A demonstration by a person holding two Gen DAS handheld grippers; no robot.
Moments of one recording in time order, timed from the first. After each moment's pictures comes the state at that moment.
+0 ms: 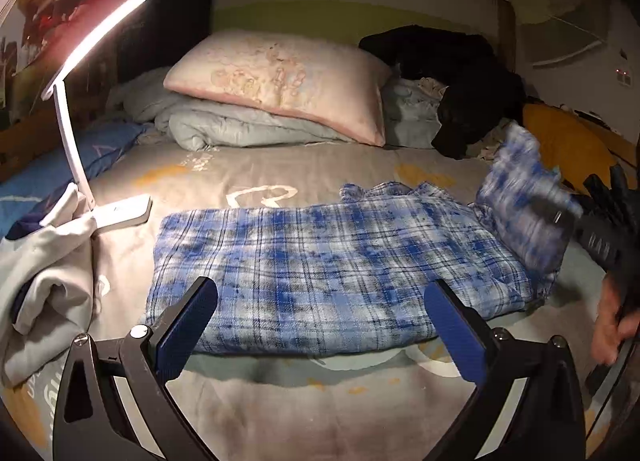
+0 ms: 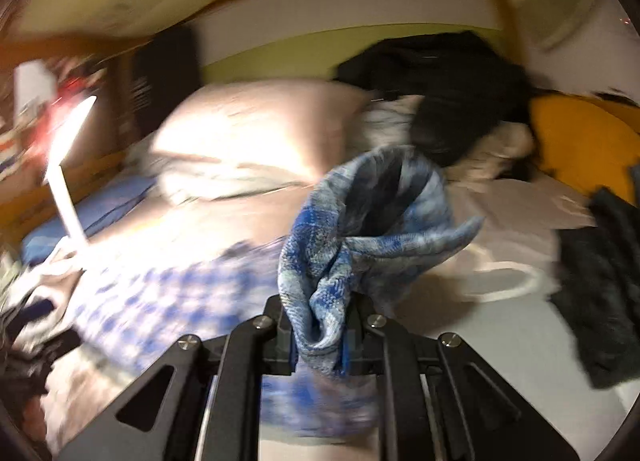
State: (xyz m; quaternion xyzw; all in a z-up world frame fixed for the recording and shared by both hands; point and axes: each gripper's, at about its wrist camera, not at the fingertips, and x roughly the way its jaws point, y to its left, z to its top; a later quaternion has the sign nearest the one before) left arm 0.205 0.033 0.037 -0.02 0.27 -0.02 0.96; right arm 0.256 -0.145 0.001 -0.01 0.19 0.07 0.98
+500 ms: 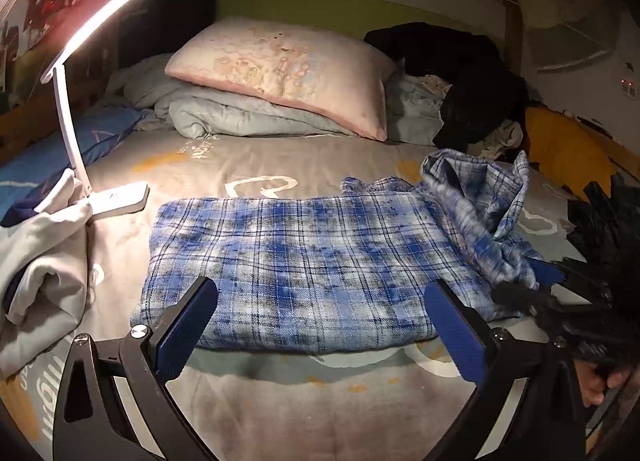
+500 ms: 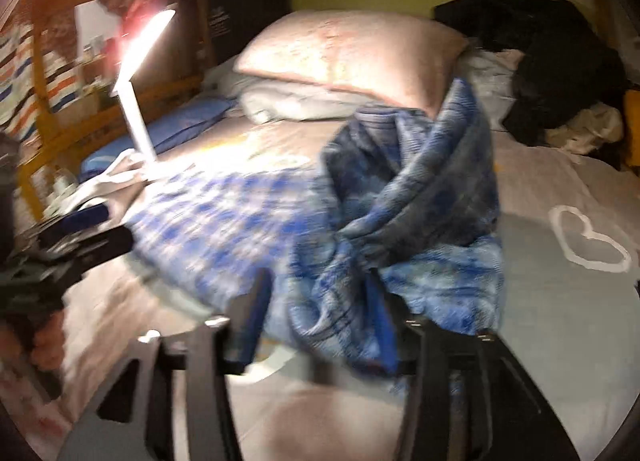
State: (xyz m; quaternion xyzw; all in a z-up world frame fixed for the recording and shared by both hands) left arm 0.209 0.039 0.035 -0.04 0.28 -0.02 0.96; right arm 0.262 -0.111 -0.025 -0.05 0.28 0.21 0.93
